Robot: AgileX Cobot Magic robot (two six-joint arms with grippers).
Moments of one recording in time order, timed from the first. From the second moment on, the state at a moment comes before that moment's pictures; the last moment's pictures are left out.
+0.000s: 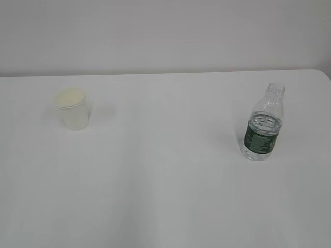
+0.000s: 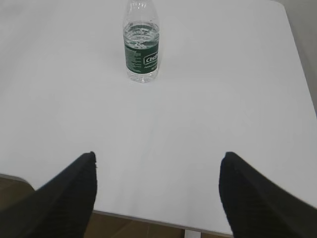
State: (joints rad) left arm 0.02 0.00 -0.53 -0.12 1.11 0.09; right arm 0.17 -0.02 -0.50 -0.03 1.14 -0.06
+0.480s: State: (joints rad) left arm 0.02 0.00 -0.53 -0.12 1.11 0.09; right arm 0.17 -0.02 -0.50 -0.03 1.14 -0.05
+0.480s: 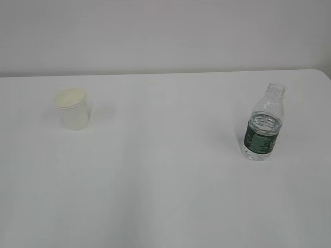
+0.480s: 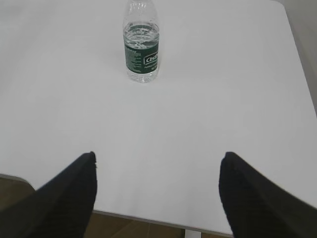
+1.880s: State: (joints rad) left arm 0.02 0.01 -0.56 -0.08 0.98 0.09; right arm 0.17 -0.02 -0.52 0.01 0.97 -0.08
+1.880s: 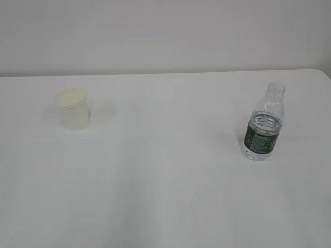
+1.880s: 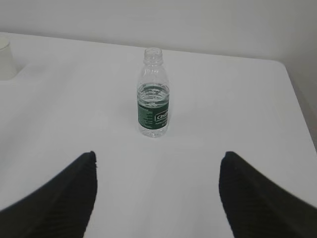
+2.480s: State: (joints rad) left arm 0.02 0.19 -0.56 -0.10 0.76 0.09; right arm 0.17 0.14 -0.52 0.01 0.79 -0.11
